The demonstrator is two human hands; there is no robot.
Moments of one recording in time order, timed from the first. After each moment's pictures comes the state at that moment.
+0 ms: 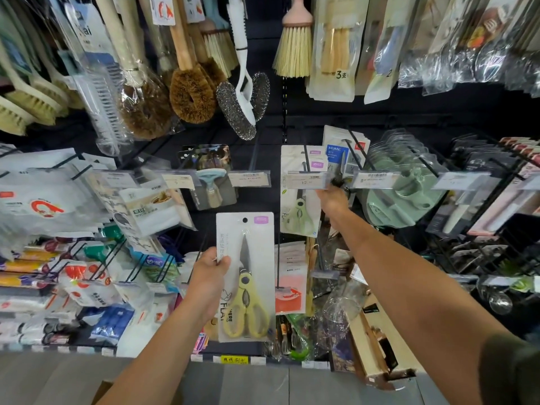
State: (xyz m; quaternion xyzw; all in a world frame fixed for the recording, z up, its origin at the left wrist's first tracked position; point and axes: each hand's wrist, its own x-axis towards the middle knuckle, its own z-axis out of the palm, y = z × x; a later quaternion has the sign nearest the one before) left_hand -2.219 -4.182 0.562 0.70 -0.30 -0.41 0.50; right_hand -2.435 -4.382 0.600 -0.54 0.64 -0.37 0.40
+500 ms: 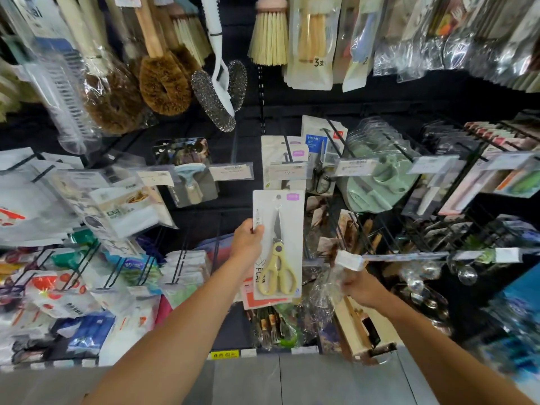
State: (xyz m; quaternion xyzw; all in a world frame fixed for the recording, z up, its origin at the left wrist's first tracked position) left_hand -2.283 -4.262 0.548 0.69 -0.43 -0.39 0.43; right_hand -2.547 -4.238 0.490 -0.64 0.68 -0.02 0.35
